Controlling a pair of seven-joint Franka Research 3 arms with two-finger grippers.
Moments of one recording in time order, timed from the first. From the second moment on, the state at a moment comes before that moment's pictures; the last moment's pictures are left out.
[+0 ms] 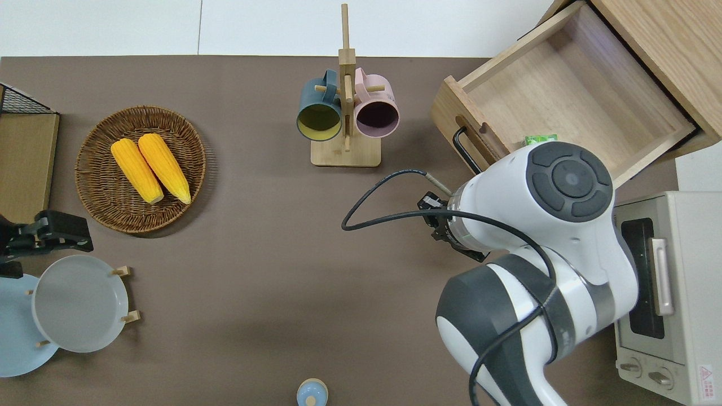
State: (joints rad) left arm 0.02 -0.10 -0.02 -1.64 0.00 1.44 -0.33; right arm 0.05 0.15 0.35 -1.76 0.05 1.91 1.19
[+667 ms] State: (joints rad) left arm 0.02 -0.10 -0.02 -1.64 0.00 1.44 -0.33; right arm 0.05 0.17 0.30 -1.76 0.01 2.03 1.19
